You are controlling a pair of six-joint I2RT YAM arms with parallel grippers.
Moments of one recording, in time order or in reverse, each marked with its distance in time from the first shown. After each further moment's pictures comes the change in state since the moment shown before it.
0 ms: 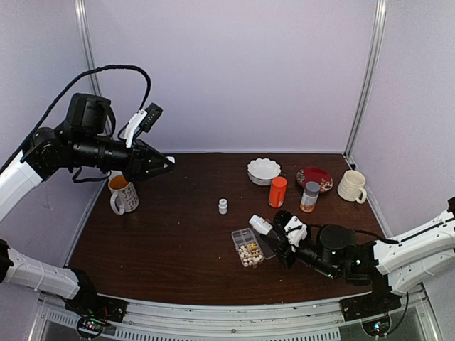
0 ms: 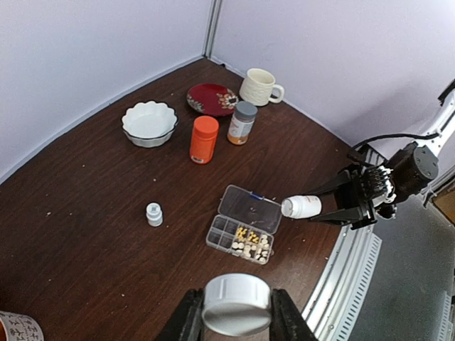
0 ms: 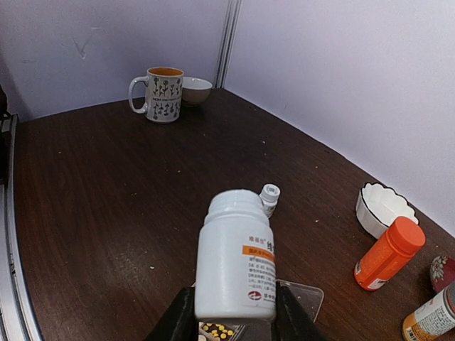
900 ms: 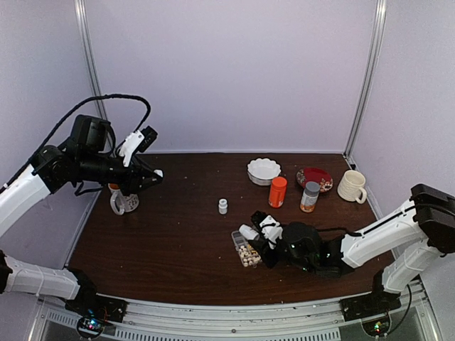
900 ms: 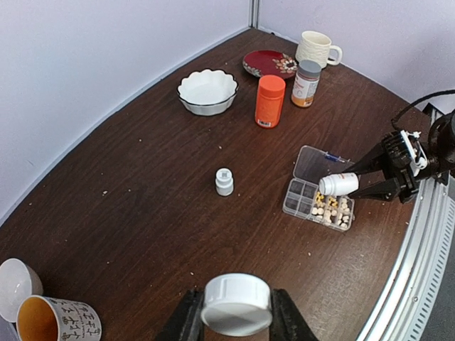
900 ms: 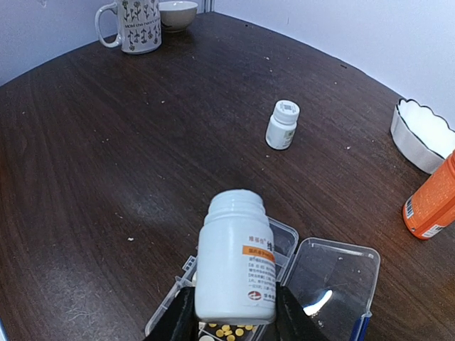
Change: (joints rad) left arm 0.158 -0.060 -0.215 0.061 -0.053 0.256; right arm -0.109 0.351 0.137 -0.061 -0.087 0.208
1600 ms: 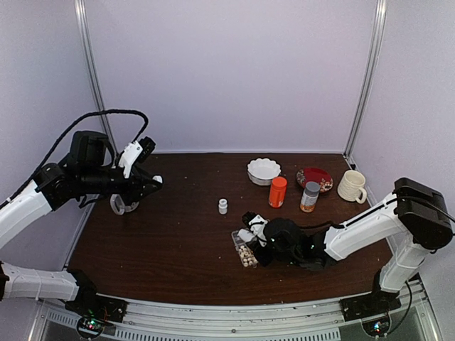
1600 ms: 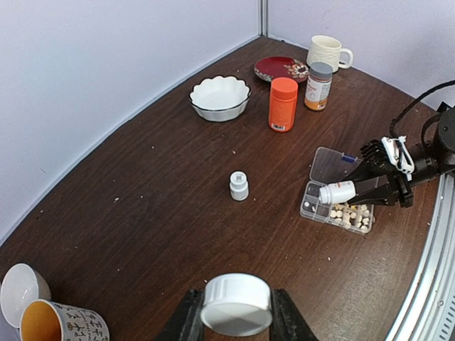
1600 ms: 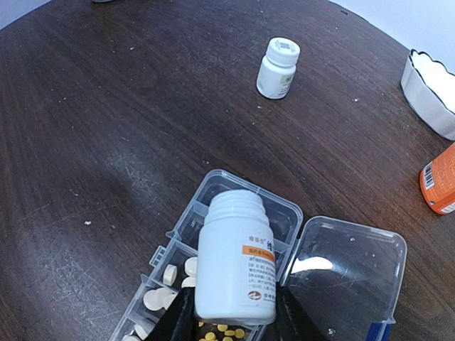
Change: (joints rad) left arm 0.000 -0.089 -0.192 0.174 -0.037 0.031; right arm -0.048 0.147 0.154 -0.212 -0.021 0.054
